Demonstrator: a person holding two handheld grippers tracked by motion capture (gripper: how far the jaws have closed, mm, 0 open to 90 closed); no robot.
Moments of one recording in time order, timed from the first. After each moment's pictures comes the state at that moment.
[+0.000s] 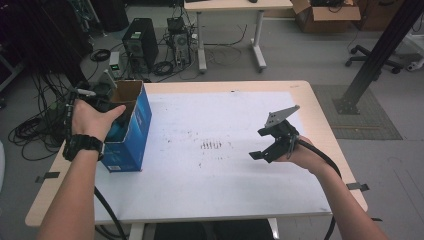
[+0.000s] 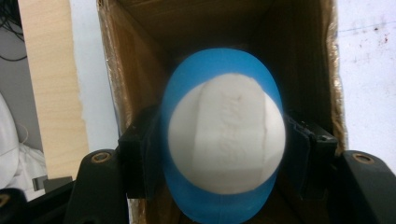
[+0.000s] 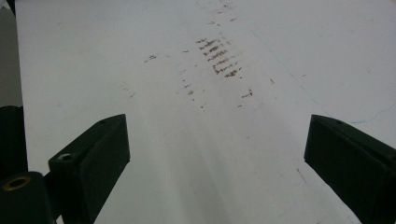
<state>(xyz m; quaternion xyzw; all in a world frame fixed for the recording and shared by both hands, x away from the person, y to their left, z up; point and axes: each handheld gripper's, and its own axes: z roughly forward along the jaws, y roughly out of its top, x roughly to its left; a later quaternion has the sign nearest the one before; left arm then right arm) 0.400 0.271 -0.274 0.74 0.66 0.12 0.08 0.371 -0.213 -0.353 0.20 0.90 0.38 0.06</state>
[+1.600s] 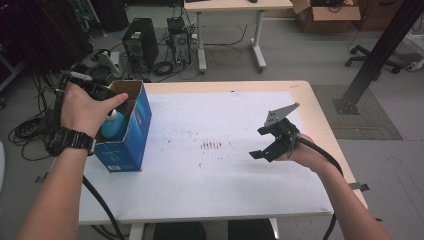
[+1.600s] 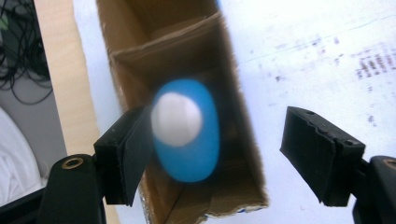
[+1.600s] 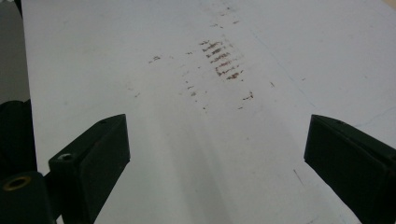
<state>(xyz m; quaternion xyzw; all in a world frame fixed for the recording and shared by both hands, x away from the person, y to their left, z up) 0.379 0.241 -0.204 0.78 0.60 0.16 0.12 0.370 -0.211 -0.342 0.19 0.91 0.37 0.06</state>
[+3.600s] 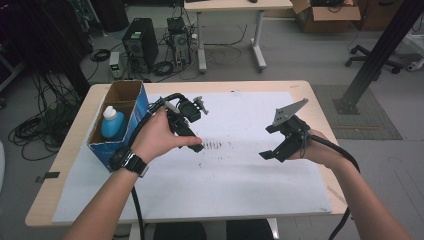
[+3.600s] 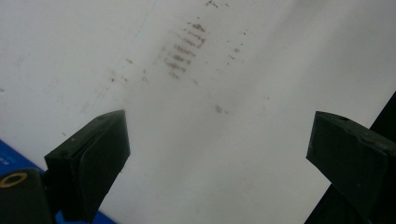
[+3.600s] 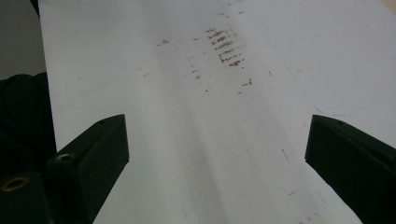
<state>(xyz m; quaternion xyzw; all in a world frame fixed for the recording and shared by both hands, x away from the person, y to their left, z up) 0.361 0.082 -0.275 0.94 0.30 0.07 0.14 0.362 -0.226 -0.319 0.16 0.93 0.34 0.06</state>
